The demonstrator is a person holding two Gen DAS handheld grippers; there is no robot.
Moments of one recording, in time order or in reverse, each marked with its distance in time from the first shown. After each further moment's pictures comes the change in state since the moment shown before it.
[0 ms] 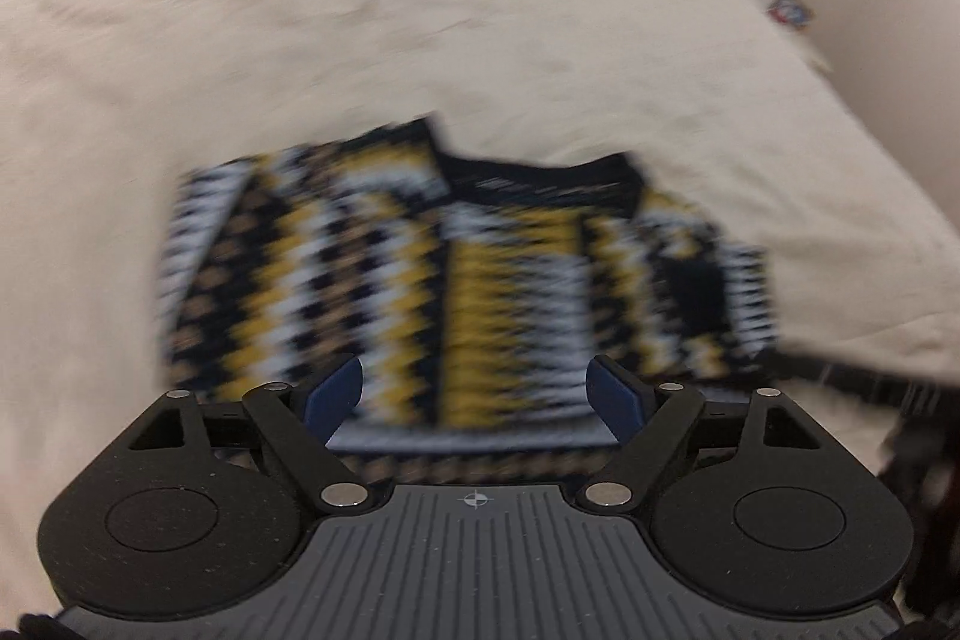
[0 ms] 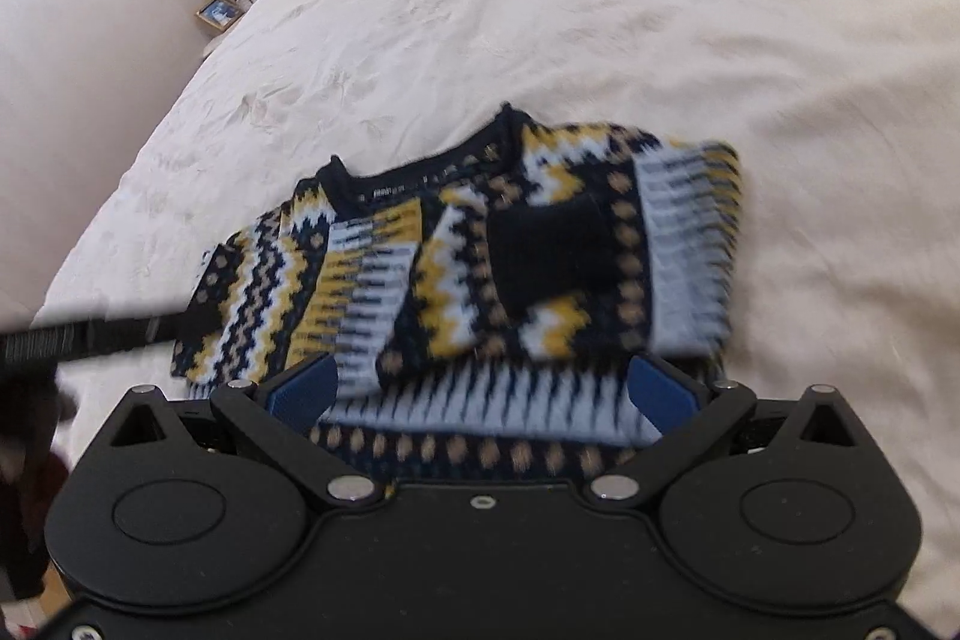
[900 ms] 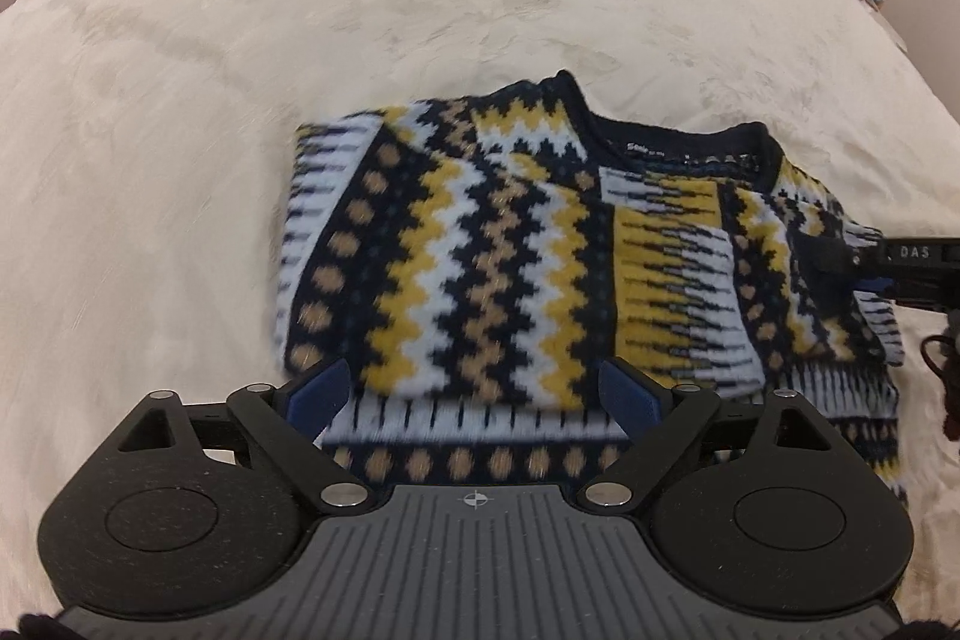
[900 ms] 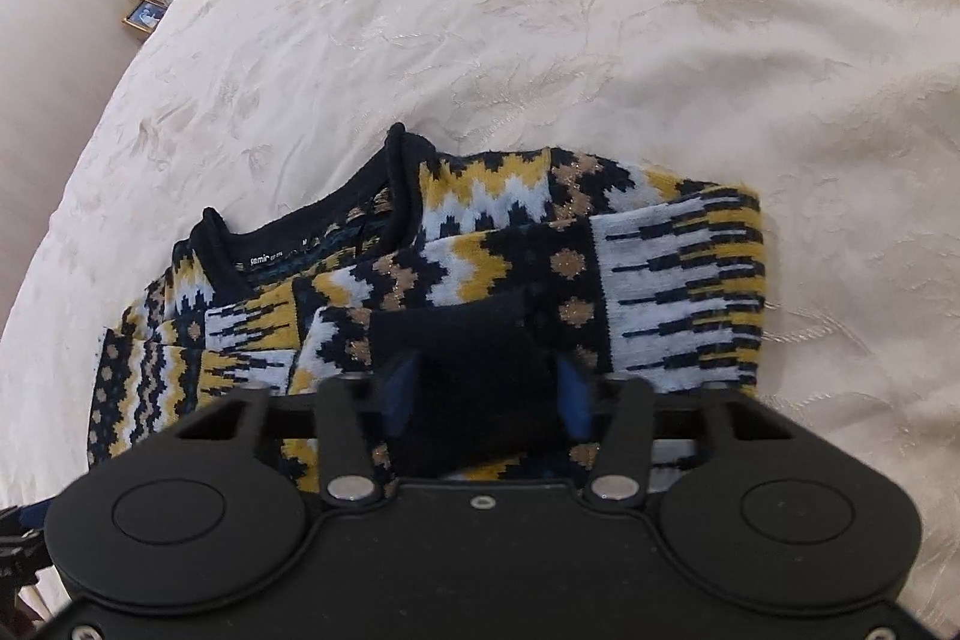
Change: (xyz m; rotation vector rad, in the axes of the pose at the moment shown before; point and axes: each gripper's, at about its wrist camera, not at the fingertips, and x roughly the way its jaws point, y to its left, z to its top) left arm 0.027 0.039 0.008 -0.001 0.056 0.125; right arm 0.087 -0.047 0.049 0.108 0.093 -0.047
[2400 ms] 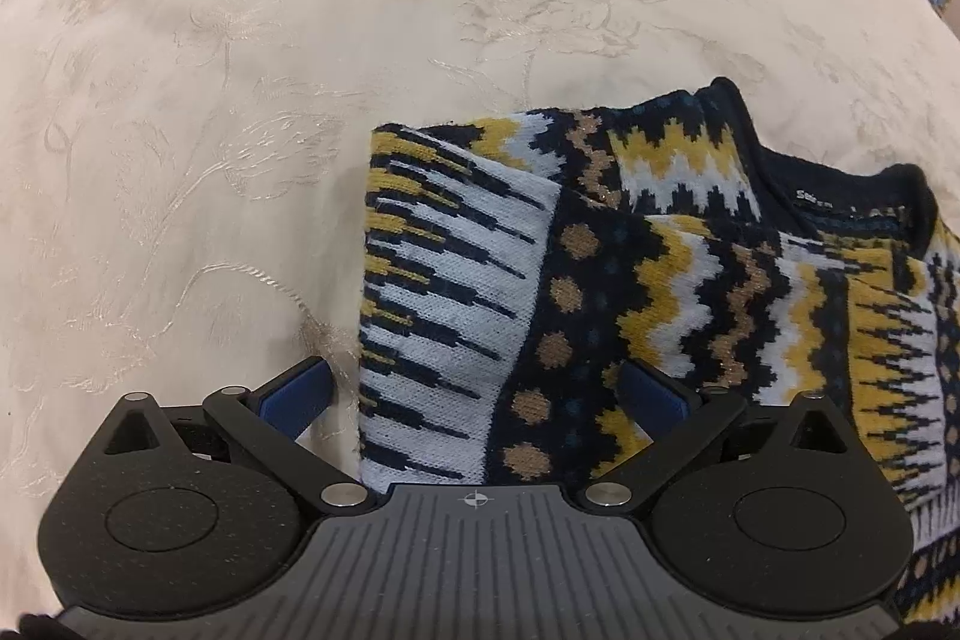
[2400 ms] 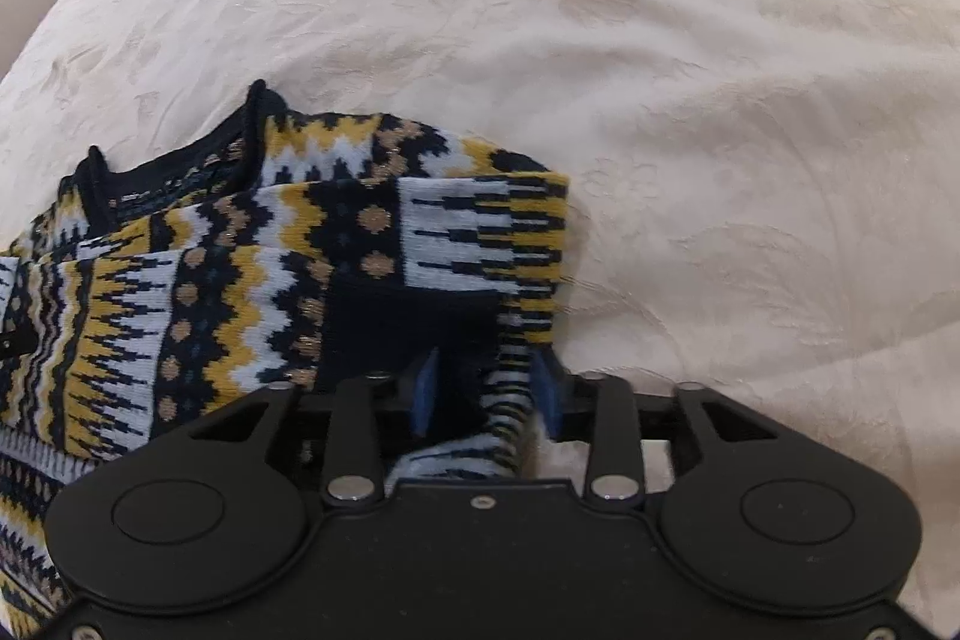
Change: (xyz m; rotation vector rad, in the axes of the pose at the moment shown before) left arm 0.082 0.051 0.044 -0.058 0.041 0.082; right arm -0.018 -0.035 -0.014 -0.088 0.022 -0.271
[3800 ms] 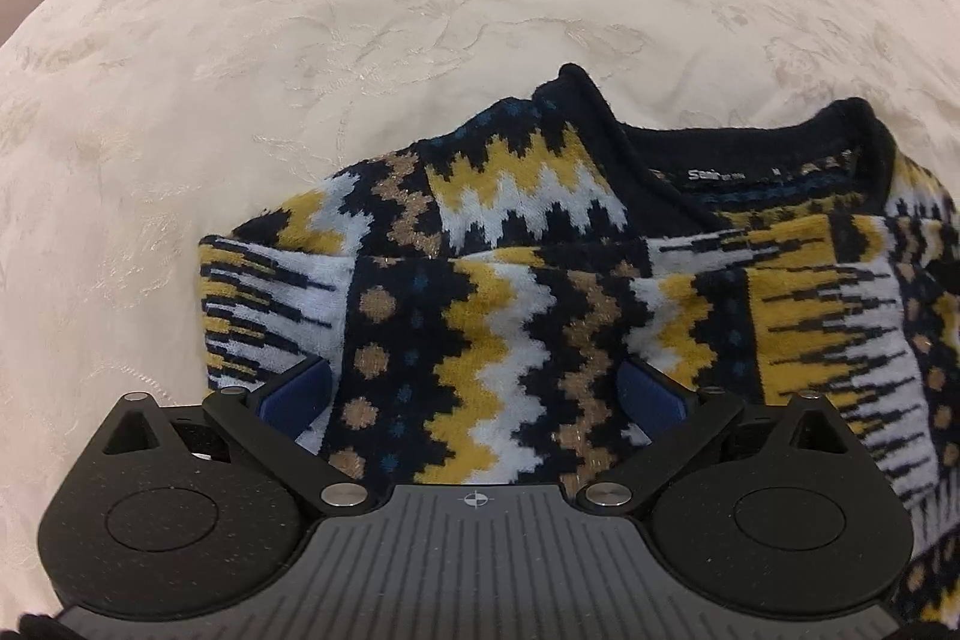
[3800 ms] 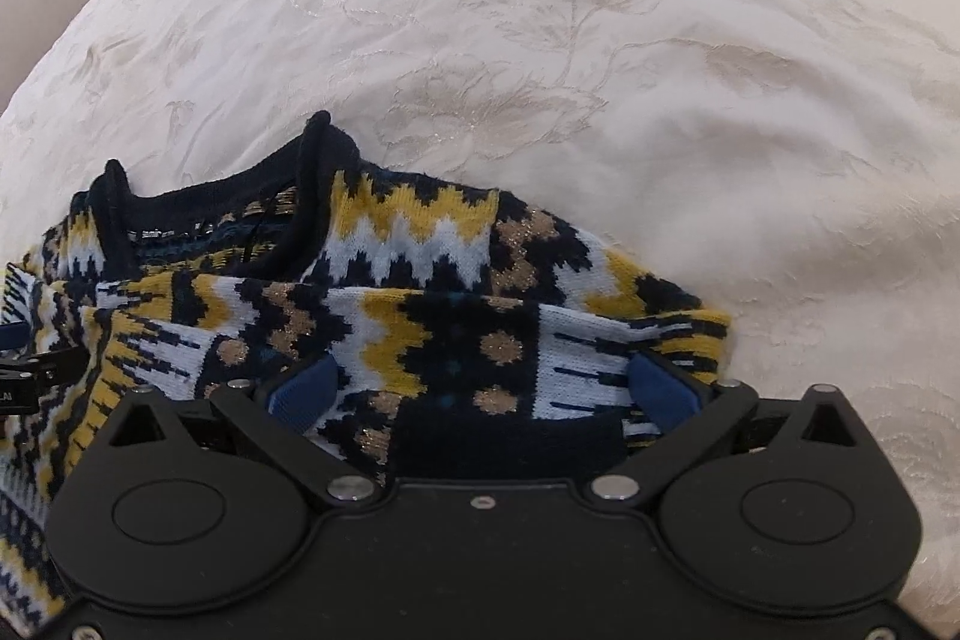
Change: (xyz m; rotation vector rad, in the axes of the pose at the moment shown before) left arm 0.008 -0.072 0.012 0.194 -0.012 0.036; right arm 0.037 0.040 0.035 -0.092 -0.032 0.117
